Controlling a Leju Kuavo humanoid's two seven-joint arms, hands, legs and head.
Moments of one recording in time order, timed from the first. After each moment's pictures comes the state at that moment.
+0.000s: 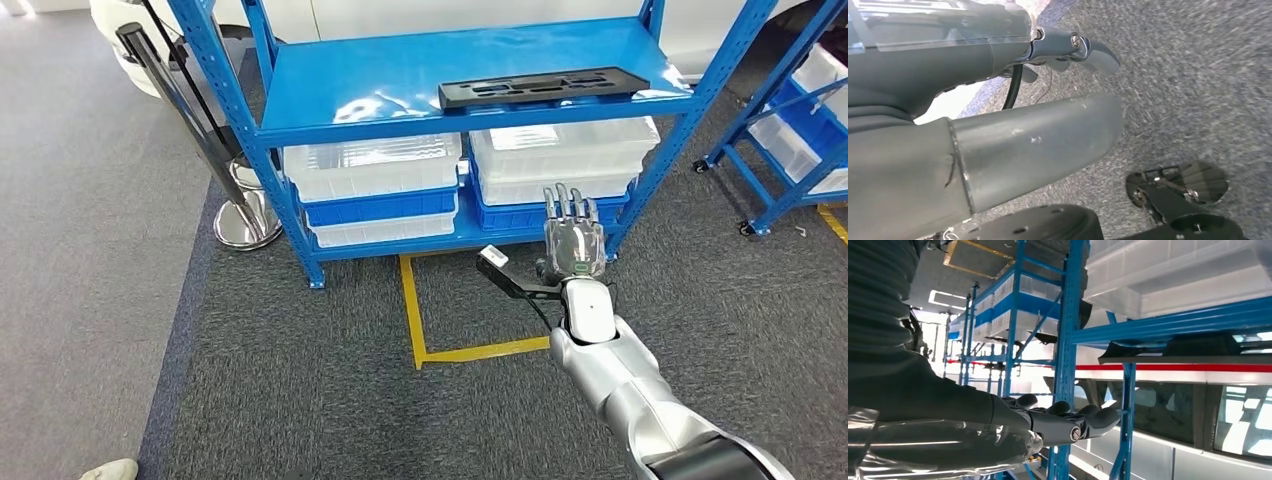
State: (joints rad) left arm -0.05 -0.09 -0.11 -0.19 -0.29 0.25 0.13; right arm -0.84 0.14 0.52 -0.32 1.45 -0.69 0.09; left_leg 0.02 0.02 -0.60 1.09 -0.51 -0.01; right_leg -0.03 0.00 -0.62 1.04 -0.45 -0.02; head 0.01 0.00
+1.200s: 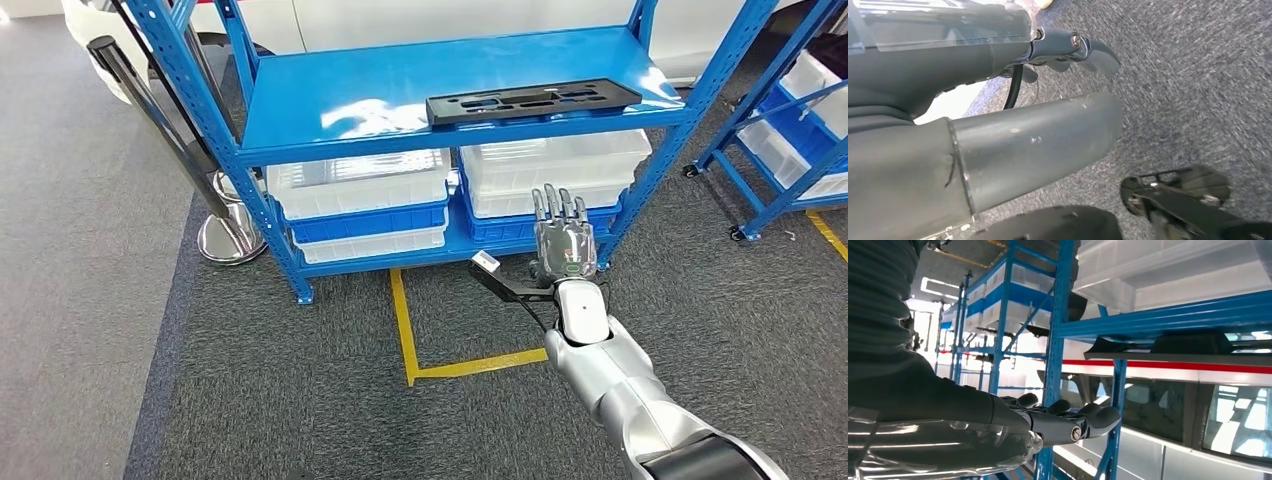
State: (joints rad) left arm -0.05 -0.09 -0.11 -0.19 -0.31 0.25 0.13; right arm -0.83 0.15 0.52 -0.31 1.49 -0.70 0.08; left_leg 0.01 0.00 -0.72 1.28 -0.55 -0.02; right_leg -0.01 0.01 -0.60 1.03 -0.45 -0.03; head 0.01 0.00
